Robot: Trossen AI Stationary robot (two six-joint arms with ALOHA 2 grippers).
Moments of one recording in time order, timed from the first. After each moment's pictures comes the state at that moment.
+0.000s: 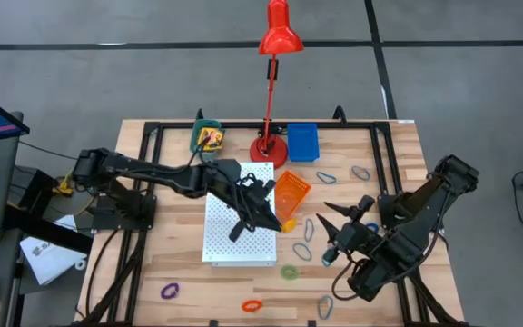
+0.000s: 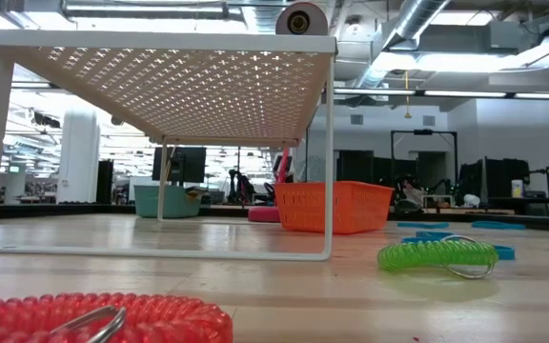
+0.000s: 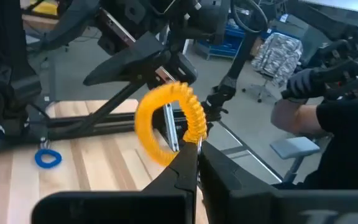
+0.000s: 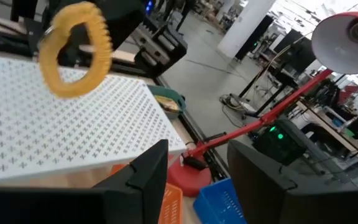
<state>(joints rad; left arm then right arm) -0.08 1.58 1.21 0.23 0.48 -0.15 0.81 1.55 1.44 -1.29 1.38 0.88</state>
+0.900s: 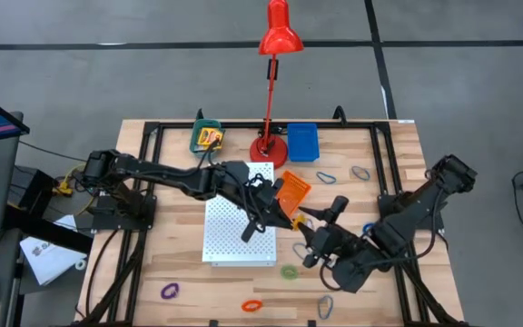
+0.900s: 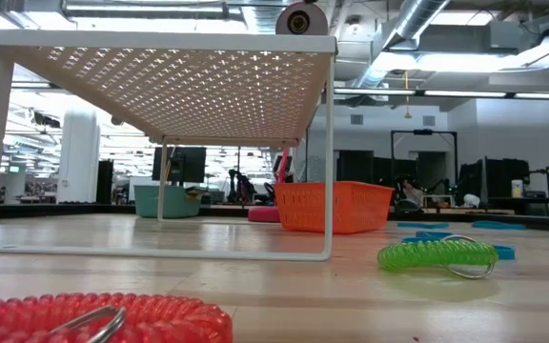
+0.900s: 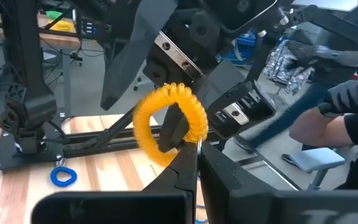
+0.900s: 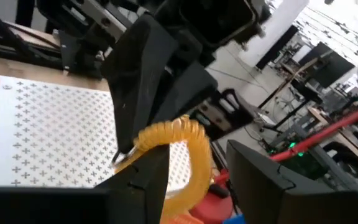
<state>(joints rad) -0.09 1.66 1.26 0.30 0.42 -0.13 0.69 1.56 1.43 -0.64 1.24 0.18</state>
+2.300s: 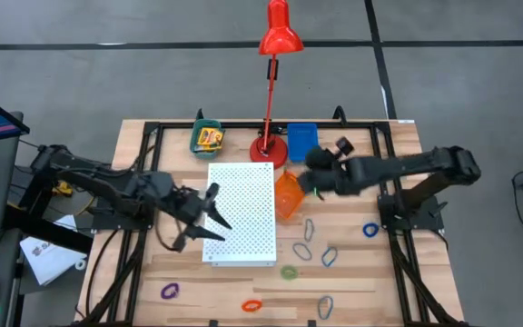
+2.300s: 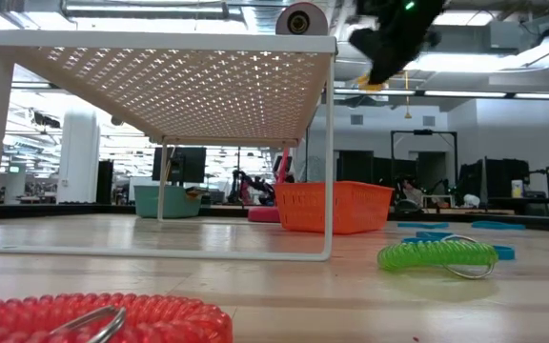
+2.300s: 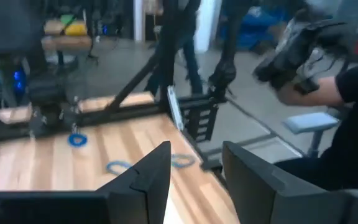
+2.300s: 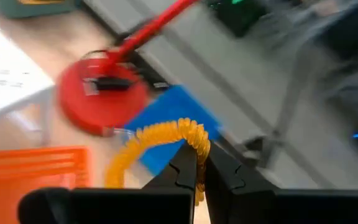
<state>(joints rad) -0.28 1.03 0.84 0.06 0.14 -0.04 0.06 1.45 1.23 -0.92 0.93 0.53</state>
